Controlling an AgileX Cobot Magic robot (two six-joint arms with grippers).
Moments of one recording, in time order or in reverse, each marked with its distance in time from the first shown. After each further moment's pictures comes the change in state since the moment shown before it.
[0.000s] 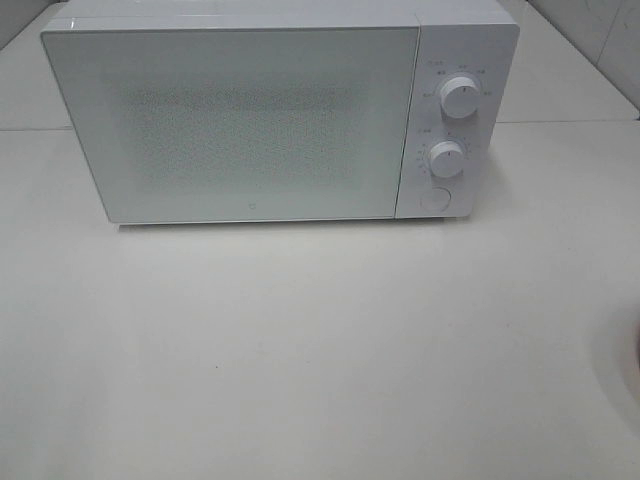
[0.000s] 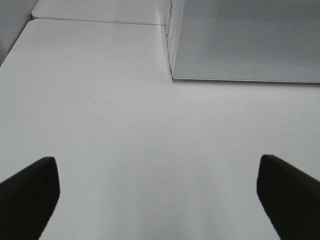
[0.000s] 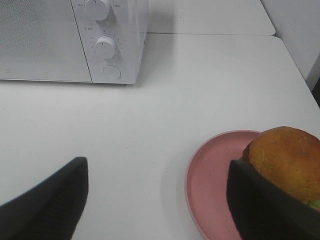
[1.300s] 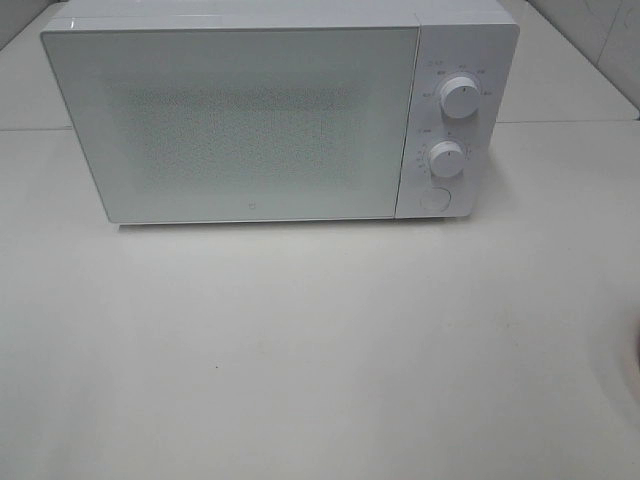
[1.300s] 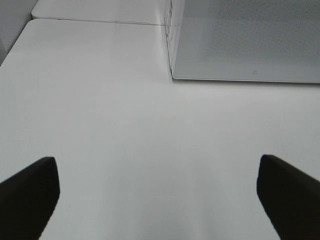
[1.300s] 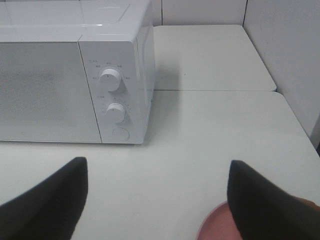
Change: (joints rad) left arm 0.000 0.000 0.000 0.000 0.000 -0.001; right arm 0.000 0.151 -0.071 0.033 -0.233 -0.016
